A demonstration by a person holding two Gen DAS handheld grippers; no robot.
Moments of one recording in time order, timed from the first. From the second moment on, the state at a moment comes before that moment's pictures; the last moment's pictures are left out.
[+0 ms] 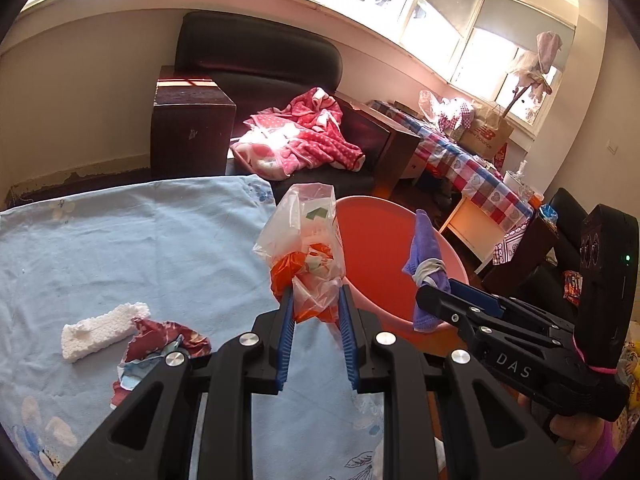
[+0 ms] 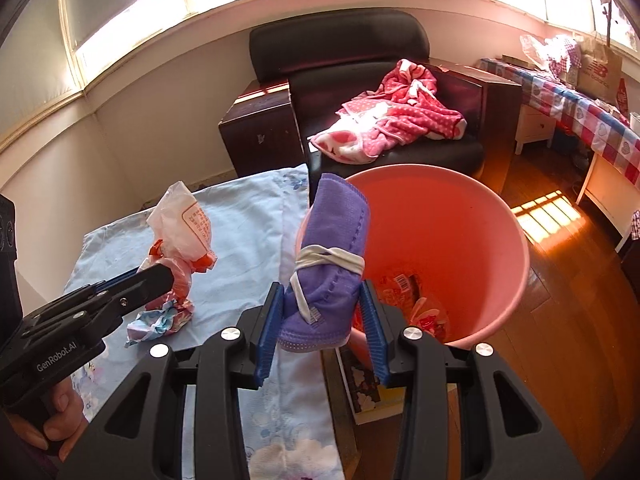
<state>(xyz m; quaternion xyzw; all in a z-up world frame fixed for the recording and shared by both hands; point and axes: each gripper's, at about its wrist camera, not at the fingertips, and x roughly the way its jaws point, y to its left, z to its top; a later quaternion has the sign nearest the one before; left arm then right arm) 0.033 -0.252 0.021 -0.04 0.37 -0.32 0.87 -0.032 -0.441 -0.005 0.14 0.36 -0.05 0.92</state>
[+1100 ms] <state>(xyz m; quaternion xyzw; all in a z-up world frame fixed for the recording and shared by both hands) 0.063 -0.359 -0.020 -0.01 0.42 -0.38 0.82 -0.012 -0.495 -0.047 0.16 0.40 -0.12 0.90</state>
